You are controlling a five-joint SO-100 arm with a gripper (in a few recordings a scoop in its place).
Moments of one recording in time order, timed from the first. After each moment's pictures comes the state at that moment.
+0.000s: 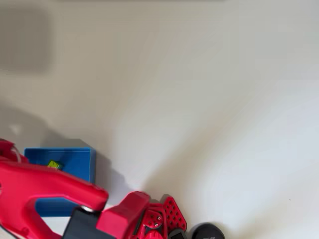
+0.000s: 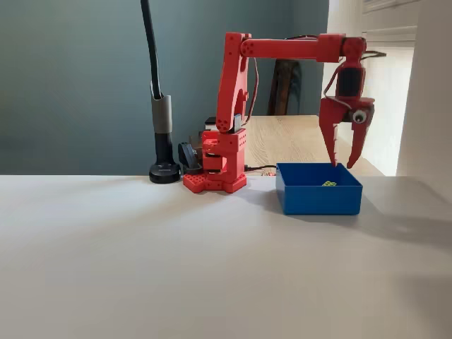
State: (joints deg) arm -65.6 85.0 76.0 87.6 9.1
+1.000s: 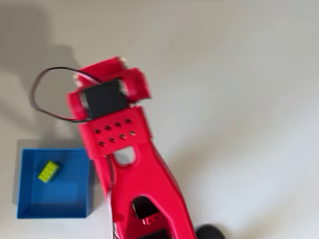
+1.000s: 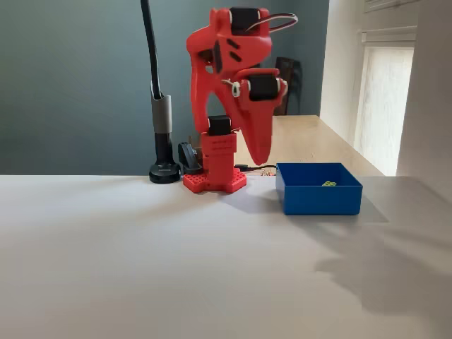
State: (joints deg) arm -13.6 118.2 103.9 71.5 0.4
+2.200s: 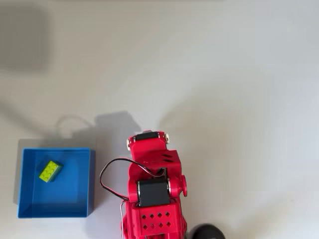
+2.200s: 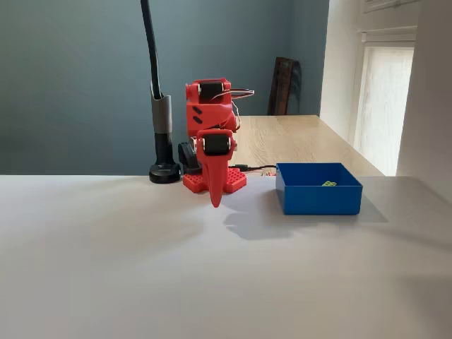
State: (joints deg) arm -2.3 178.6 169.2 61.3 -1.7
